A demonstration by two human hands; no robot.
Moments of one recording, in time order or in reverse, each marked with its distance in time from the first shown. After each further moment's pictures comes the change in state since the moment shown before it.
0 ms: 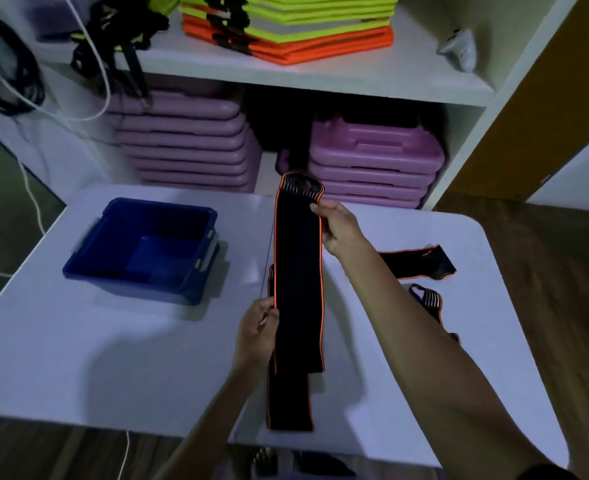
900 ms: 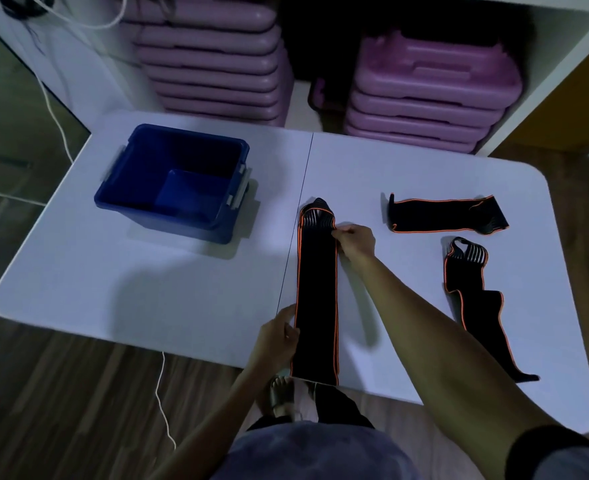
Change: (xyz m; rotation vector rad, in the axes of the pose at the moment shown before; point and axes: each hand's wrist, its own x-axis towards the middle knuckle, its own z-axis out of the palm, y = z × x) left_hand -0.057 -0.079 -0.036 0.547 -0.226 -0.227; right_hand -0.007 0.141 -0.056 -0.775 0.197 0.058
